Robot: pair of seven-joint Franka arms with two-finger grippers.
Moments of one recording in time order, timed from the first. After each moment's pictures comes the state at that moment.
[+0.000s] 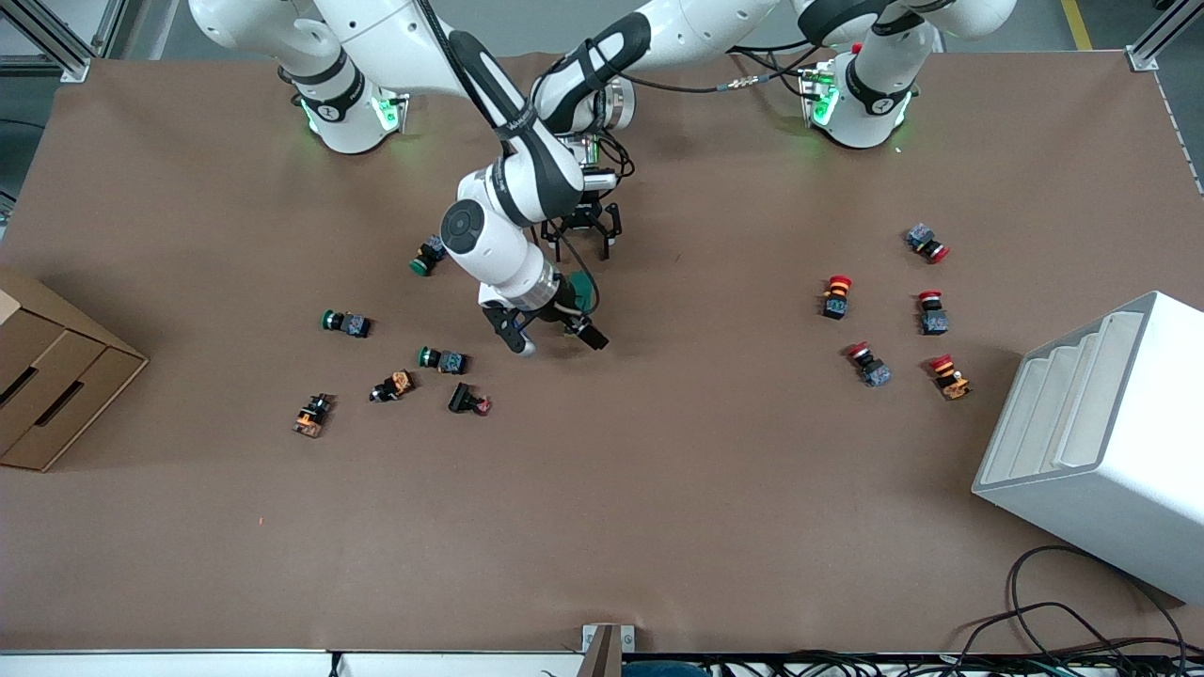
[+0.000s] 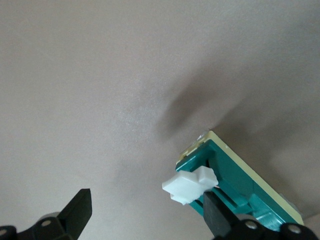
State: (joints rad) left arm -0.88 0.84 -0.52 -1.85 1.65 1.92 -2.60; right arm 0.84 0.58 -0.07 -1.91 0.80 2.73 0.96
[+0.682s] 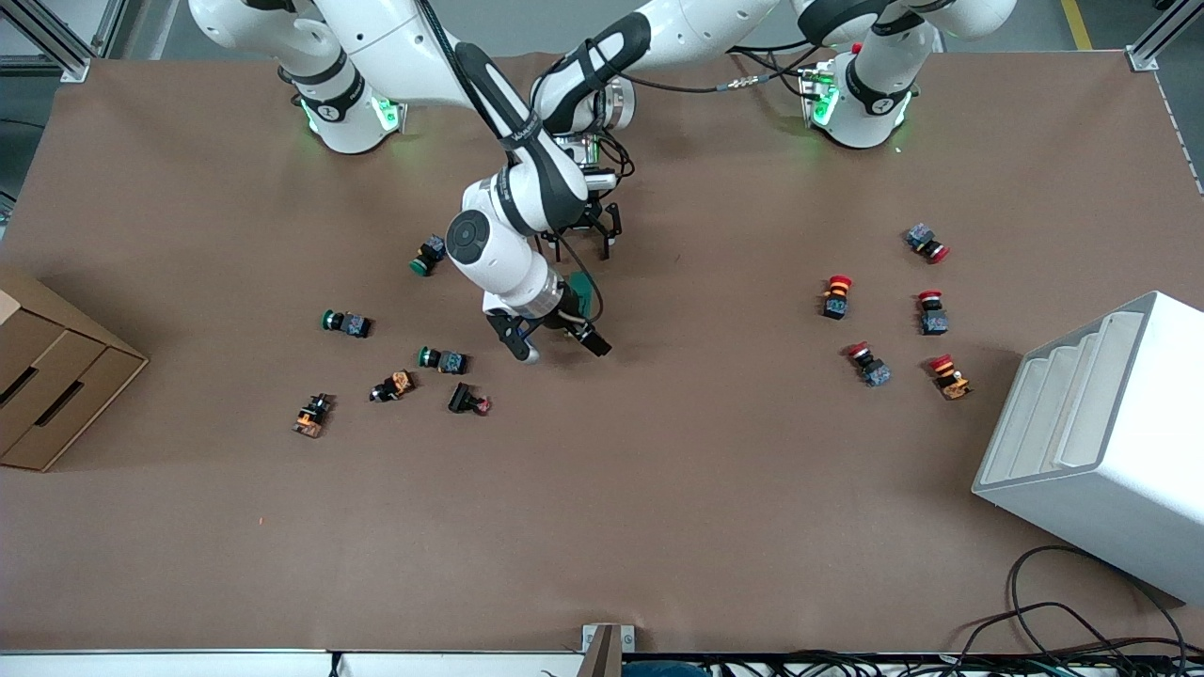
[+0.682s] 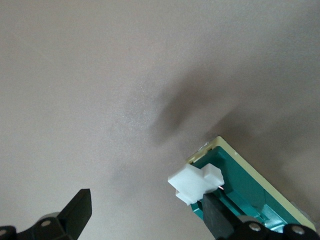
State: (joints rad) left arm -0.88 0.84 -0.52 -1.85 1.65 1.92 -2.60; right arm 0.83 0.61 -0.07 -1.87 0.80 2.71 0.96
